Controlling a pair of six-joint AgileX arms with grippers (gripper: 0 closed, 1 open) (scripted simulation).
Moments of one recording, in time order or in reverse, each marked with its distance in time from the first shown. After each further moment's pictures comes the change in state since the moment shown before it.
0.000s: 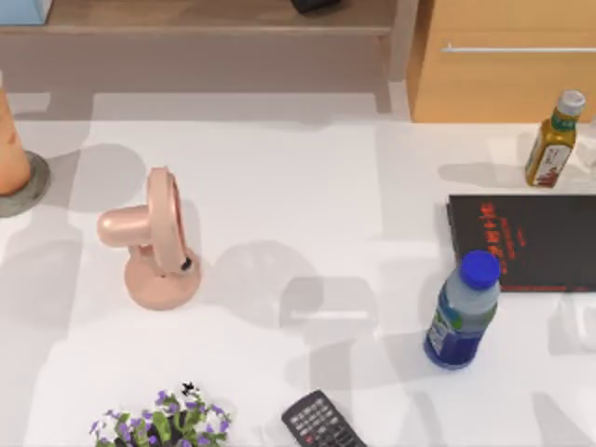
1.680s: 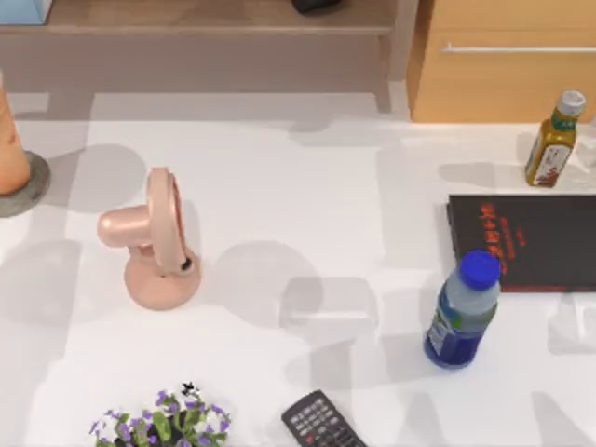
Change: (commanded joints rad) left arm 0.004 -0.101 -0.132 0.028 0.004 0.000; right arm 0.000 0.000 0.000 0.000 0.000 0.000
